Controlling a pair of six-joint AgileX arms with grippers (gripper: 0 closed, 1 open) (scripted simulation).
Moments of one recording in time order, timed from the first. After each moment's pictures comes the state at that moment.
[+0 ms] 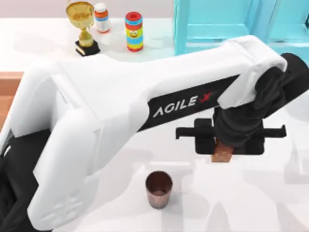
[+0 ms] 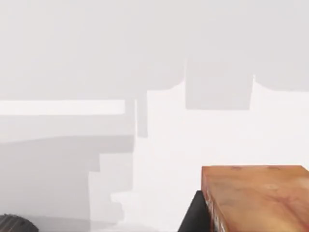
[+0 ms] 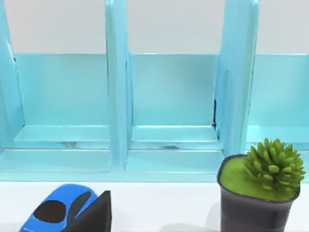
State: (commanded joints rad) left arm -1.01 2.31 2.02 -1.18 -0.16 -0.97; right arm 0.00 0.00 0.00 0.00 0.00 0.00
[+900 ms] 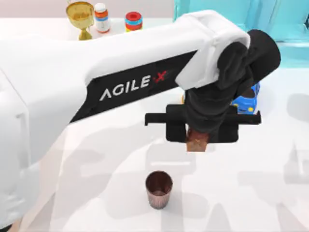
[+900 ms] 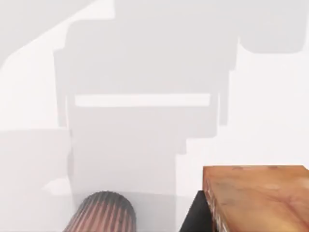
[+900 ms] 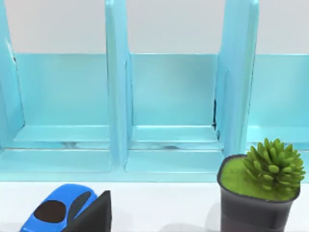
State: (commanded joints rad) left arm -0.95 2.12 1.85 -1.18 -0.15 -0.90; right arm 0.00 0.00 0.00 0.00 0.00 0.00
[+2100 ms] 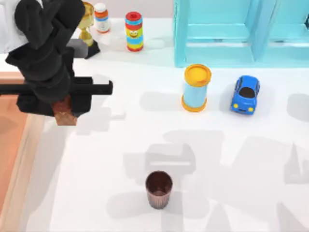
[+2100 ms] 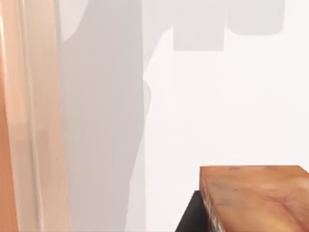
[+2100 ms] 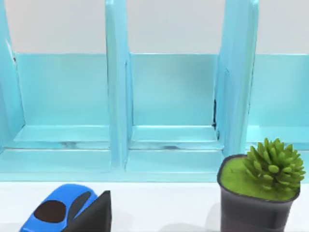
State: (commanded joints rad) left arm -0.39 1.68 1.33 -1.04 -0.05 -0.35; right arm 0.00 0.00 0.00 0.00 0.00 0.00
